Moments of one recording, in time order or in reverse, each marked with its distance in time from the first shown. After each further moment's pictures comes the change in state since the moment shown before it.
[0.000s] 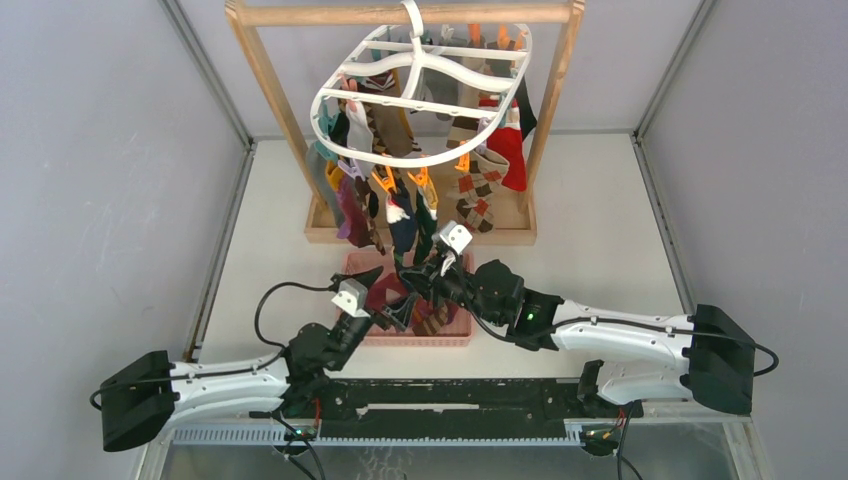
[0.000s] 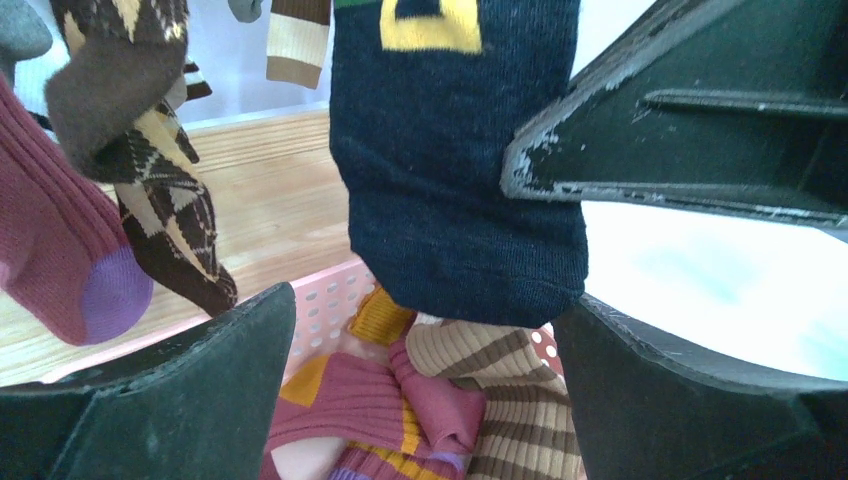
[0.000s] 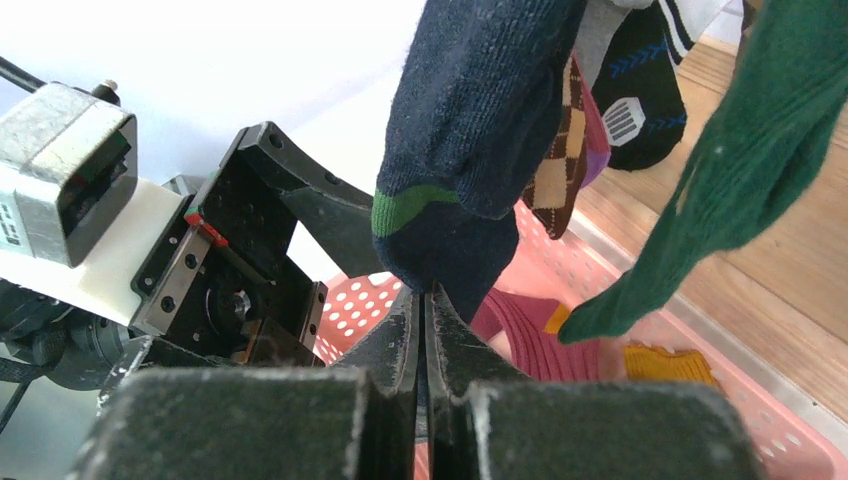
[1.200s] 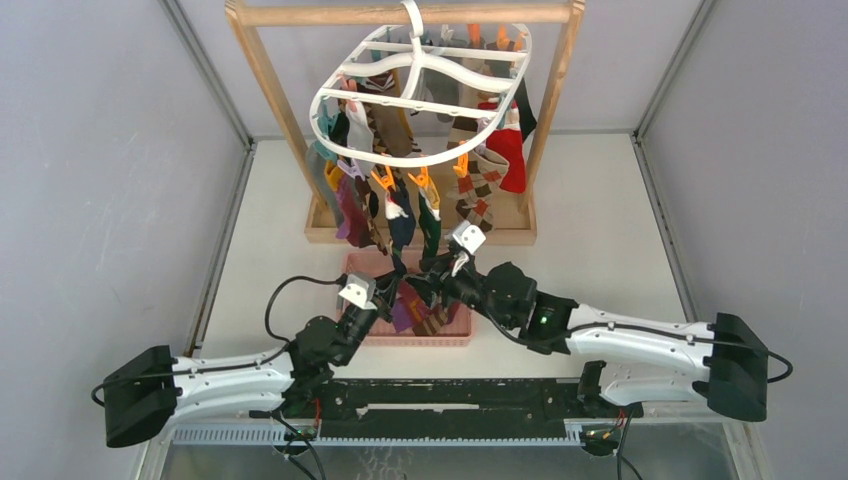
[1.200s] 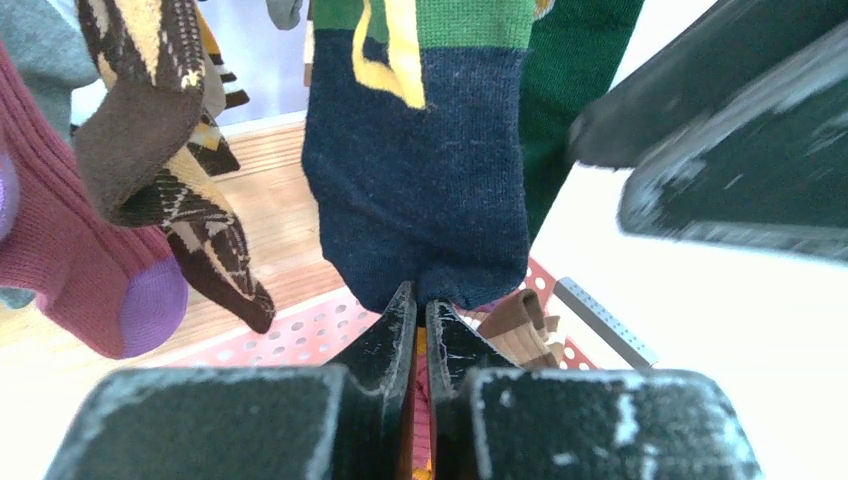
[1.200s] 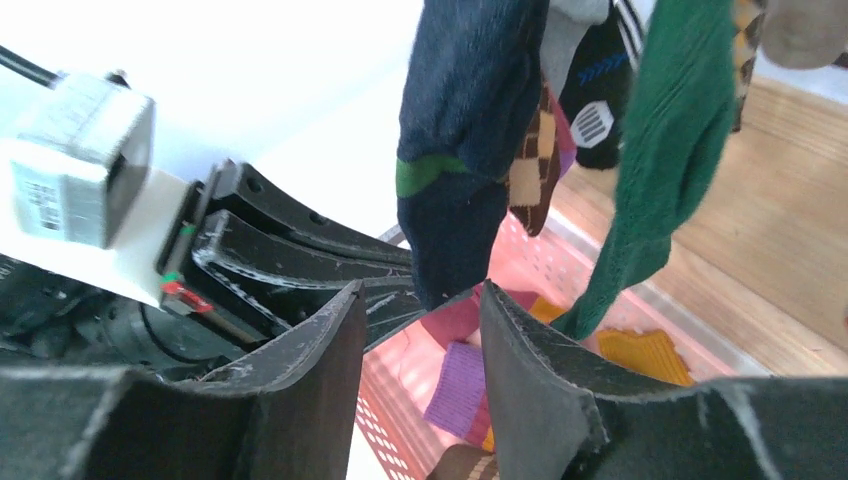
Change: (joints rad) left arm 0.001 0.055 0.085 -0.043 -0.057 0.051; right arm 0.009 -0.067 -0.018 -0.060 0.037 -0.005
